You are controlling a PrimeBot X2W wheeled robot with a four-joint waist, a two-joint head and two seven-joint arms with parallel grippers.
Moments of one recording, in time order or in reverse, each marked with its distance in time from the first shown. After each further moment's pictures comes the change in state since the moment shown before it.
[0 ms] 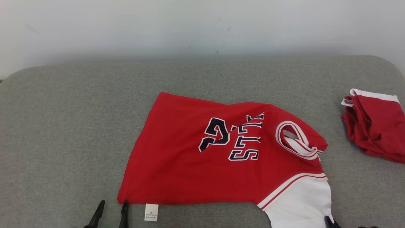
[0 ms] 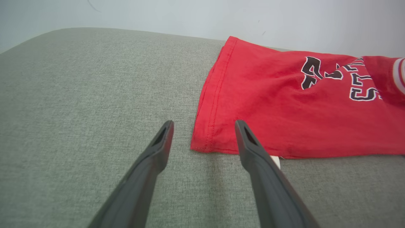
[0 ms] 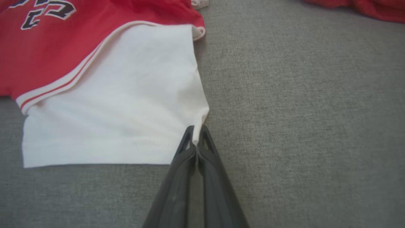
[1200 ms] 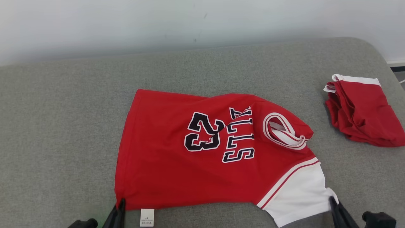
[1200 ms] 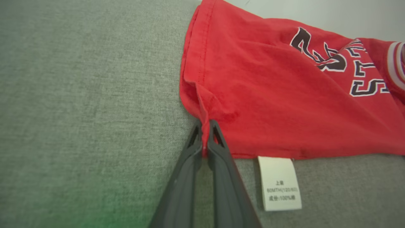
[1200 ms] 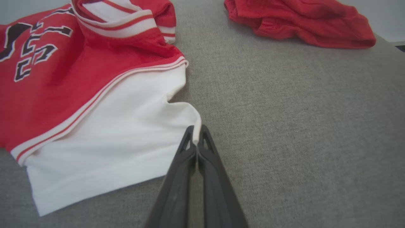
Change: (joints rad) left arm -0.105 0.000 -0.026 0.179 -0.096 -0.078 0.000; right arm -0.013 0.006 -0.071 -0.103 -0.030 0.000 0.000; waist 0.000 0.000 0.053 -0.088
